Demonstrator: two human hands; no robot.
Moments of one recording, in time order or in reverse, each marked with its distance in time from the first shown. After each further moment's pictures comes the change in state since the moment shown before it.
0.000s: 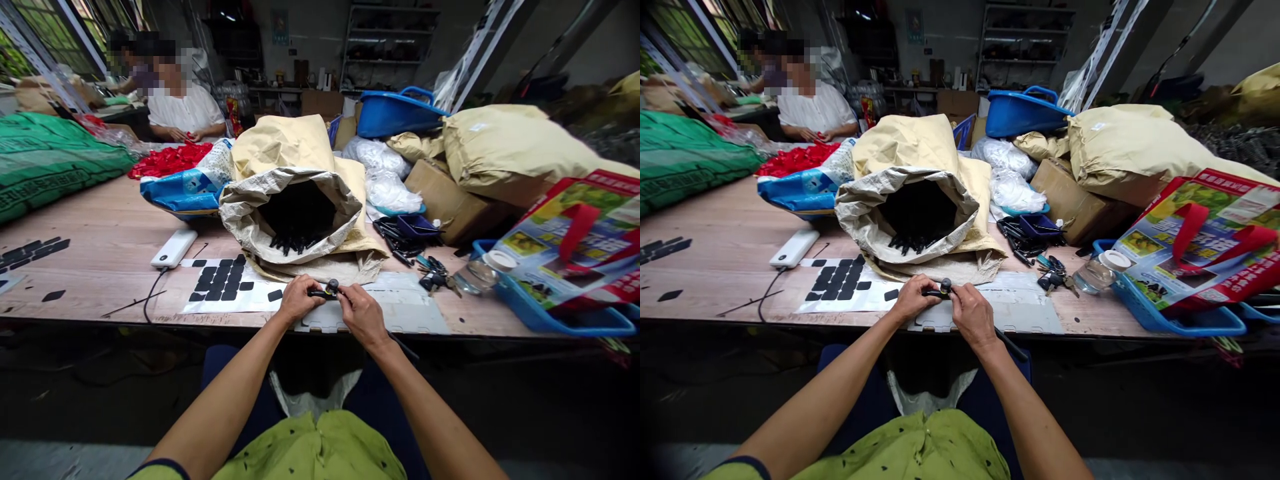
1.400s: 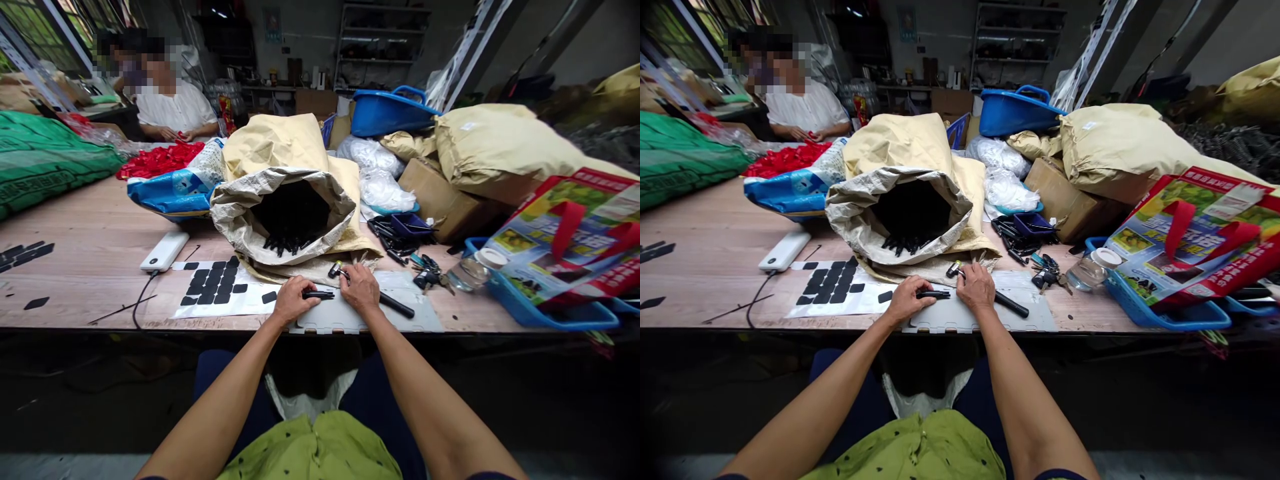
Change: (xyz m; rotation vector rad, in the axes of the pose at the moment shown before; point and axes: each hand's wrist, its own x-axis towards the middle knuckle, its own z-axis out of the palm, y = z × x) left_hand -0.002 -0.002 0.000 0.060 0.021 0.095; right_hand 0.048 0.064 0.038 -0.296 0.098 0.030
